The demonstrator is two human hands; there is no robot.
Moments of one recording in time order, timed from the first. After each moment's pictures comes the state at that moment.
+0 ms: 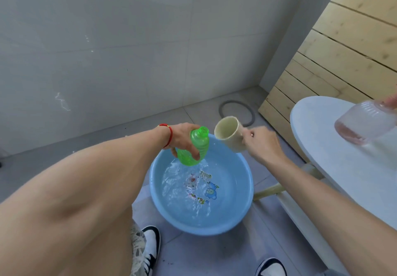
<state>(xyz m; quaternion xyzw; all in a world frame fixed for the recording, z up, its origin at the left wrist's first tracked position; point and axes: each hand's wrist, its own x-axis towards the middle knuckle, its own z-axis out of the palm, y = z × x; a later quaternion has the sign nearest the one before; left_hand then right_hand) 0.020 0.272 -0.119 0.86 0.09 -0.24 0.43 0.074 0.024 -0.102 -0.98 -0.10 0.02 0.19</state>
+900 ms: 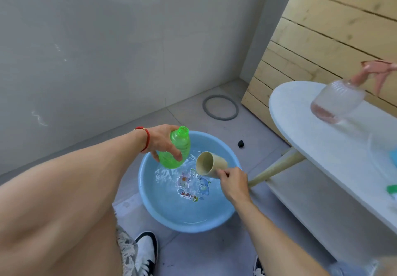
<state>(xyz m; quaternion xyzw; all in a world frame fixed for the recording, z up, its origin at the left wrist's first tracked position) 0.010 0.276 -0.116 0.87 0.08 -0.25 0.43 -0.003 0.016 -0.225 -0.93 0.04 0.08 0.34</state>
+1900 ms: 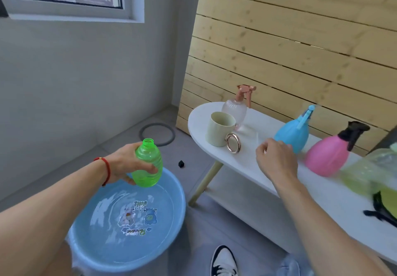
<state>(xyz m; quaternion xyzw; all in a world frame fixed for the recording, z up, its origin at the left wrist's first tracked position) 0.017 0.183 -0.073 0.80 0.01 -0.20 0.57 -0.022 -0.198 -0.023 -0.96 0.19 -0.19 0.08</state>
